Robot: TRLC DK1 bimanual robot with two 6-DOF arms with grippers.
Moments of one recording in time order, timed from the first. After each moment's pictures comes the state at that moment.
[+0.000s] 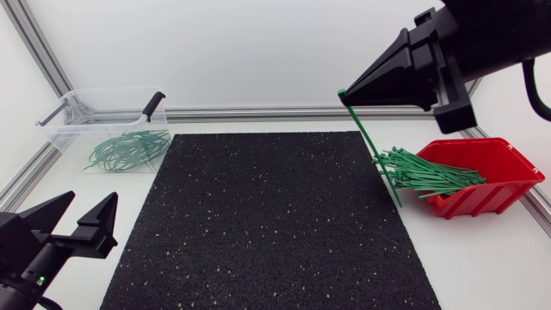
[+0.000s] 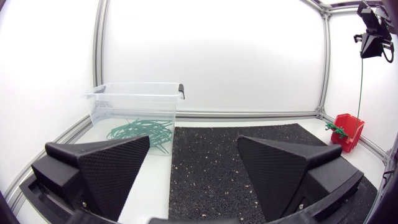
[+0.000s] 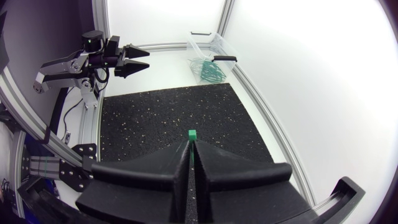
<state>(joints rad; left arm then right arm) -0.05 0.16 0.09 -0.06 0.04 -0.05 0.40 1.31 1.50 -1.05 -0.55 -0.71</state>
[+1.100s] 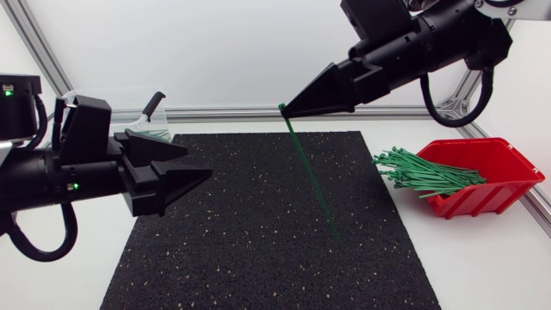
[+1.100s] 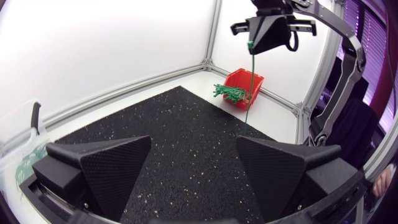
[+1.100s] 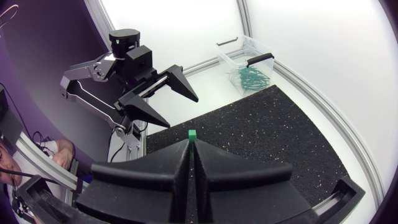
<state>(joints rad) -0.33 0.97 0.71 -0.23 0.57 0.11 0.41 1.55 1.52 -0.92 -0.90 -0.44</state>
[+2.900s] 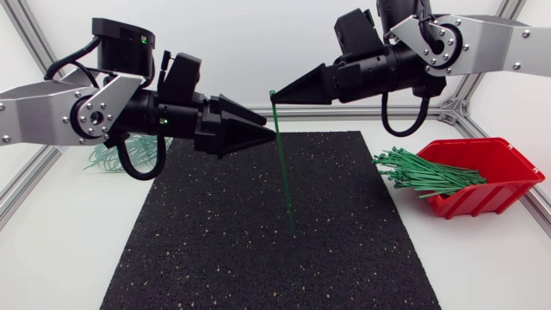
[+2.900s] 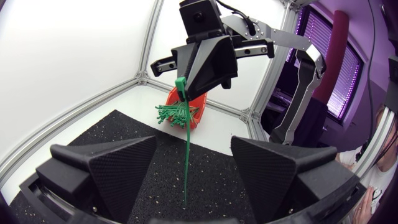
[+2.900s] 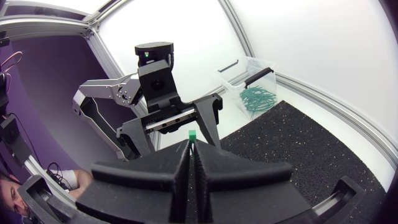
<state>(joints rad) -0.38 1.54 1.07 -0.02 1.01 0.14 0.32 1.67 1.38 -0.40 -1.16 -0.11</state>
